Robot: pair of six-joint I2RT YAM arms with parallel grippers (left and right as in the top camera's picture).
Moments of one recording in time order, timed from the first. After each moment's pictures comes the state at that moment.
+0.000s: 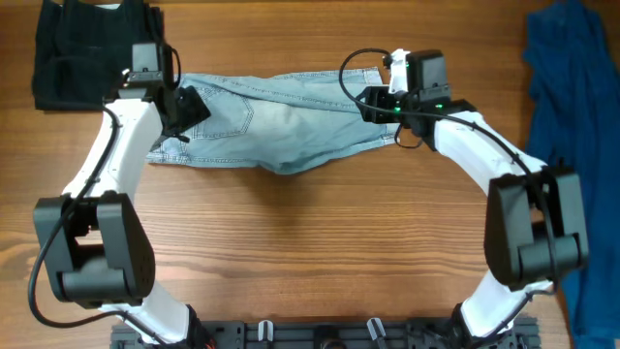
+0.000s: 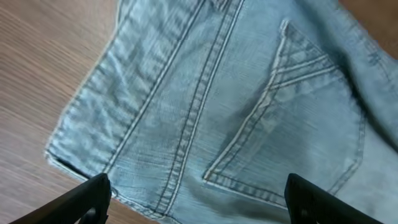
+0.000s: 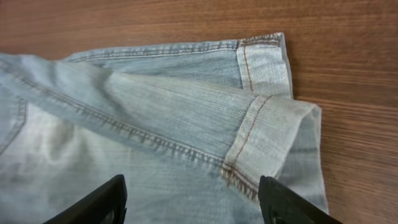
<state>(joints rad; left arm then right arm) 0.03 1.82 1.33 -0.73 -0.11 -0.53 0.21 1.90 1.18 -0.15 -0.26 0.21</state>
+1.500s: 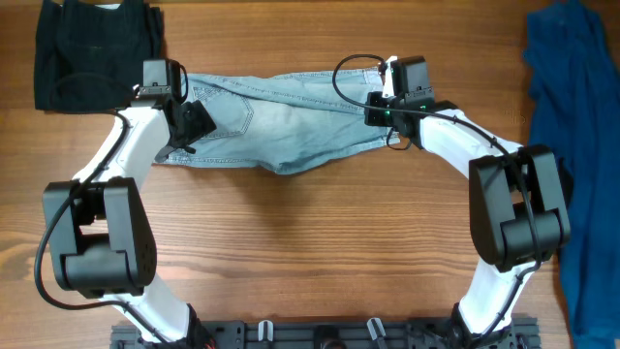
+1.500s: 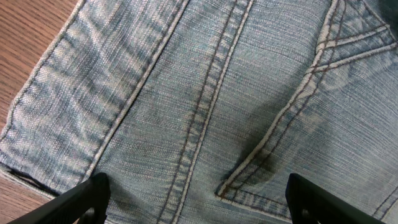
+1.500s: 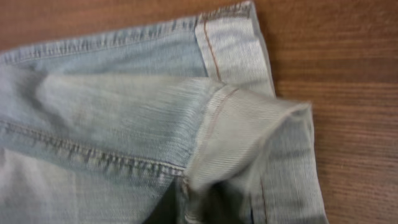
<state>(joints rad) 0.03 1.87 1.24 -0.64 -0.10 -0.53 0.24 2.00 1.20 -0.11 -0.13 0.29</state>
